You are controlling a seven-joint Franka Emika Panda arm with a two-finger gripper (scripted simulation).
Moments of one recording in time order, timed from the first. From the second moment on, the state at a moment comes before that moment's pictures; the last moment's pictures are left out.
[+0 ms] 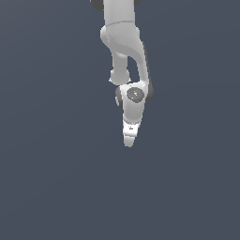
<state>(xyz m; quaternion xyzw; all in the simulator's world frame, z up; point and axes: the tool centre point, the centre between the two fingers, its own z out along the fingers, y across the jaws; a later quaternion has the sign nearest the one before) -0.059 0.058 0.023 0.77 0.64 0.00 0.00</state>
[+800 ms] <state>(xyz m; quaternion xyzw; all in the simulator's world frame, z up) -0.050 0.077 0.095 0.77 0.64 0.00 0.00</state>
